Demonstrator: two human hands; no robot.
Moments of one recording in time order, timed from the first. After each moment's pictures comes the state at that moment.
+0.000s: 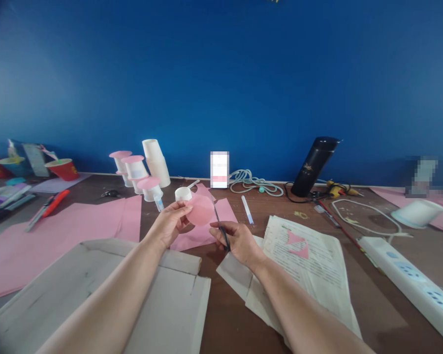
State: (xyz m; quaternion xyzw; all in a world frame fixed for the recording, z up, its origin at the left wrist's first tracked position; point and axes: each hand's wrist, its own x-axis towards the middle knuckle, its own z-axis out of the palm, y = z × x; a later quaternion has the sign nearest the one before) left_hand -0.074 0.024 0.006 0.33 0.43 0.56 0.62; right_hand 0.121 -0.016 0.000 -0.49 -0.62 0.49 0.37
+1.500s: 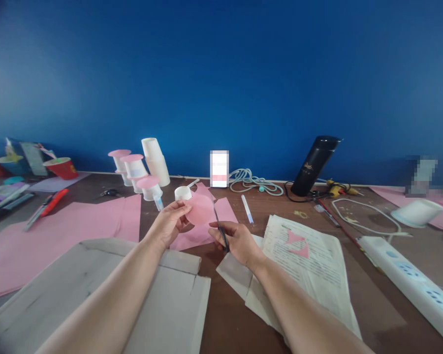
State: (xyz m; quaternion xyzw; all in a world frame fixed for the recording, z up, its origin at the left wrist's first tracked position) left_hand -0.072 0.023 0.007 0.32 0.42 0.57 0.63; right_hand 0.119 -0.018 0.002 -0.51 -0.61 0.49 0.36
